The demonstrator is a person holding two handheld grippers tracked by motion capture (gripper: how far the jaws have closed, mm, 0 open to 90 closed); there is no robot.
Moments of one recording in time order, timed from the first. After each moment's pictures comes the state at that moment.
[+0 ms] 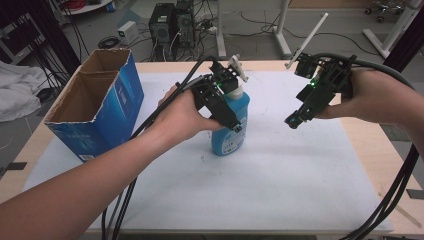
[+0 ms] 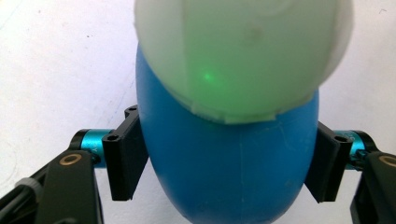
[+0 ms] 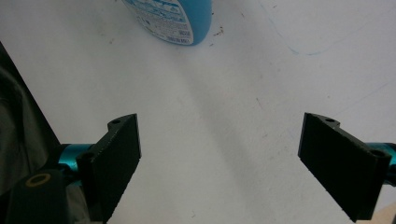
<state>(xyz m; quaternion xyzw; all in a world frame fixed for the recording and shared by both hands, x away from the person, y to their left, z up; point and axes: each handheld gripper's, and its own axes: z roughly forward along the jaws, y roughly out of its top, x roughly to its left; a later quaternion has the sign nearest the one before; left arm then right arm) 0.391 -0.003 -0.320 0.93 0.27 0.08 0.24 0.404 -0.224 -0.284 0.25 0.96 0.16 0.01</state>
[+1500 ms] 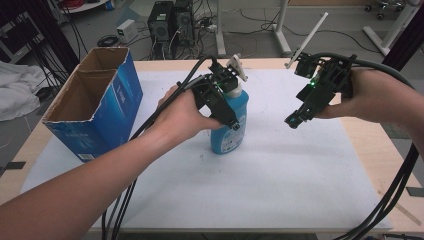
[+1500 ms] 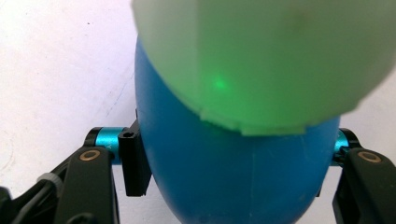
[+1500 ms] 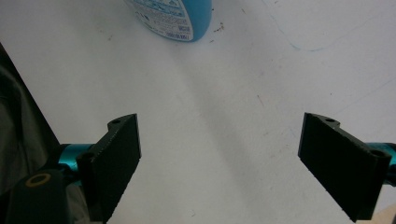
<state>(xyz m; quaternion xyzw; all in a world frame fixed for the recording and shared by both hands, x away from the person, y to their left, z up) 0.393 -0.007 -0.325 0.93 0.30 0.08 0.22 0.404 -0.227 -0.287 0.25 0.96 0.16 0.01</state>
